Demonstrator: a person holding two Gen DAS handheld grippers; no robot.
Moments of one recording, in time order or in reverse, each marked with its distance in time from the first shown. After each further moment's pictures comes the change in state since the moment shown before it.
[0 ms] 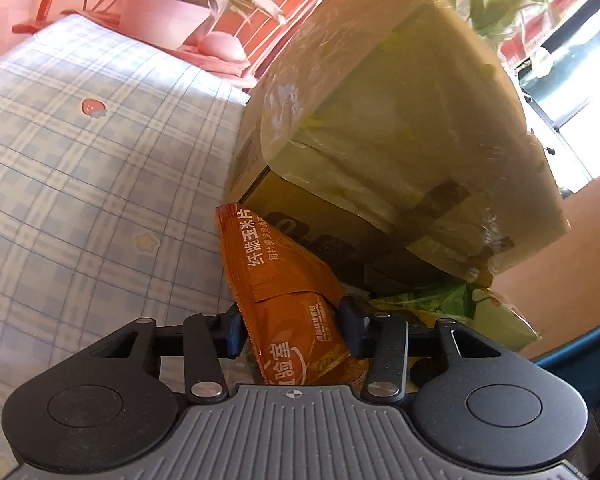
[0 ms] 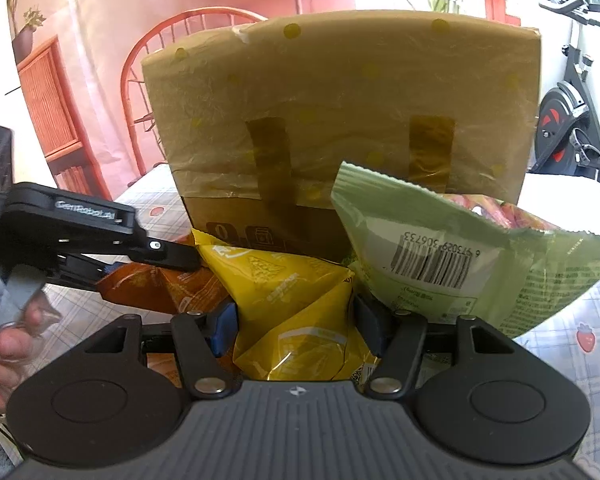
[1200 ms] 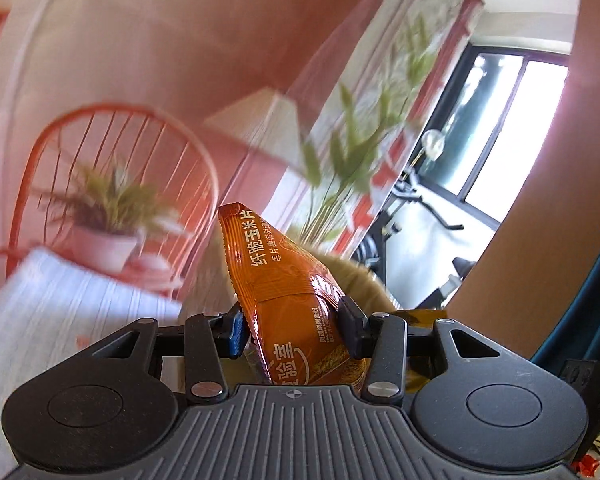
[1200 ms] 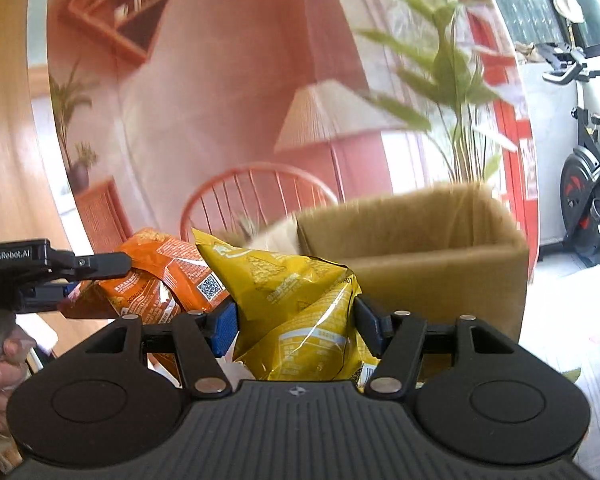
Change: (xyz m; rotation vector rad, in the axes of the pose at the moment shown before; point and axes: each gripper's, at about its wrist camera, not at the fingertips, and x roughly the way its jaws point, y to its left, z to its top) left arm -0.180 -0.081 0.042 0.277 -0.447 -0.147; right arm -0.109 0.007 0.090 0.080 -0.360 0.172
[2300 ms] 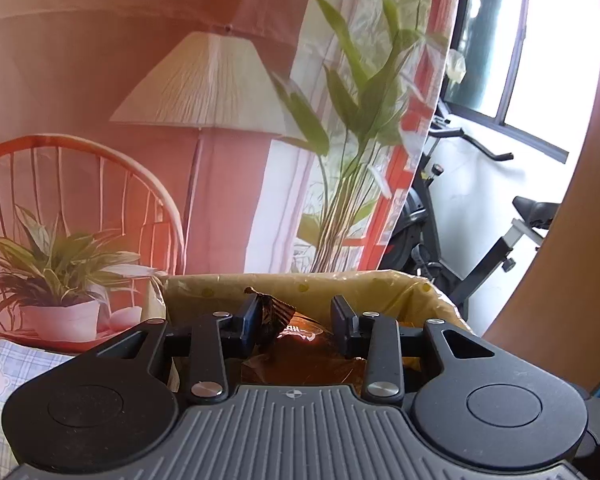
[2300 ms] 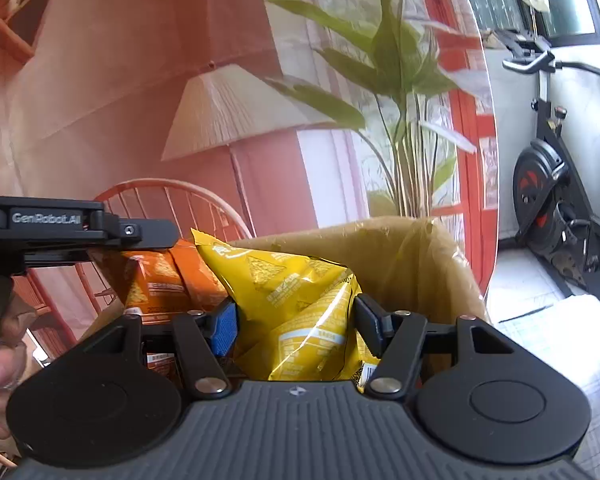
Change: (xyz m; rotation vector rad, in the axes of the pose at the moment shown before) left arm 0.233 -0.032 0.057 0.211 0.194 0.122; right arm 0.133 -0.088 0.052 0.026 0.107 -0.204
